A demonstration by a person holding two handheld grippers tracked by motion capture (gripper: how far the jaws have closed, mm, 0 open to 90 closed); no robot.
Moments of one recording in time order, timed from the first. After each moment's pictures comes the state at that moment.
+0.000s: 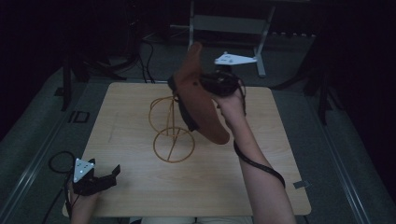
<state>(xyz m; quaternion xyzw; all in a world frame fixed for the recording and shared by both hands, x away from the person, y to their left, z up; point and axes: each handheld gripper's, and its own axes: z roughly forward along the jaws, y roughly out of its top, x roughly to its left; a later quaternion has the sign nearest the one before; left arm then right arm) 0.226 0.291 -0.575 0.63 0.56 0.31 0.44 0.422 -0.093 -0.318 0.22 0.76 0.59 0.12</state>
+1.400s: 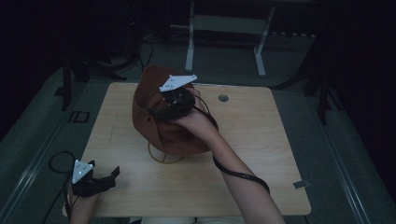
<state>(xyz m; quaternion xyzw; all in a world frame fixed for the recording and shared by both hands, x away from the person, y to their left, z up) 0.225 0.292 -0.581 0.64 0.56 0.30 0.44 0.389 0.004 -0.358 0.14 0.84 0.49 0.16</state>
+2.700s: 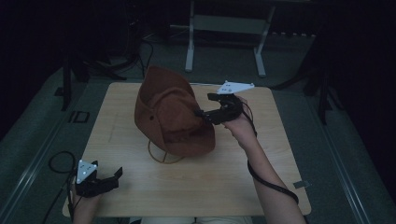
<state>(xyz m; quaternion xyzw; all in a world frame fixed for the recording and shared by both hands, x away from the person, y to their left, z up) 0.225 0.283 -0.581 0.64 0.55 0.30 0.43 0.404 -0.126 -0.381 0.23 0.81 0.52 0.15</state>
